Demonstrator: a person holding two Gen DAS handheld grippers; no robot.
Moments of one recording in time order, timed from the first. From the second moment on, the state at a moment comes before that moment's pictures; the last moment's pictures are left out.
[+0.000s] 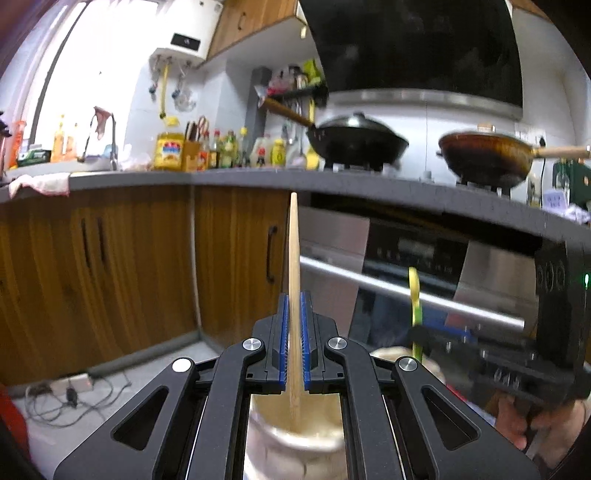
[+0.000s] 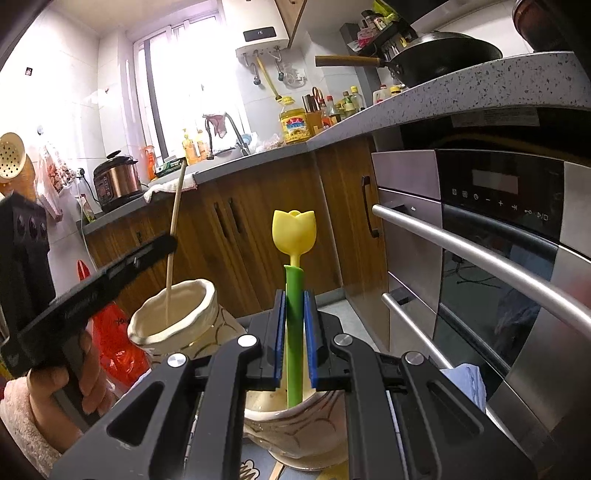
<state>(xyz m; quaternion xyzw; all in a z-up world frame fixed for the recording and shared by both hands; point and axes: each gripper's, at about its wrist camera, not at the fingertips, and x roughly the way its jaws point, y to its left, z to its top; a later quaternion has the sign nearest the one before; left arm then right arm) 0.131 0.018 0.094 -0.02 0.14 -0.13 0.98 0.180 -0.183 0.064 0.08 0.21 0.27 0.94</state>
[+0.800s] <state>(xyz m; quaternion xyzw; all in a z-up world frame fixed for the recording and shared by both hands) 0.061 0.004 0.094 0.02 0.21 -0.11 0.97 0.116 -0.225 0.071 0.05 0.26 0.22 0.94</state>
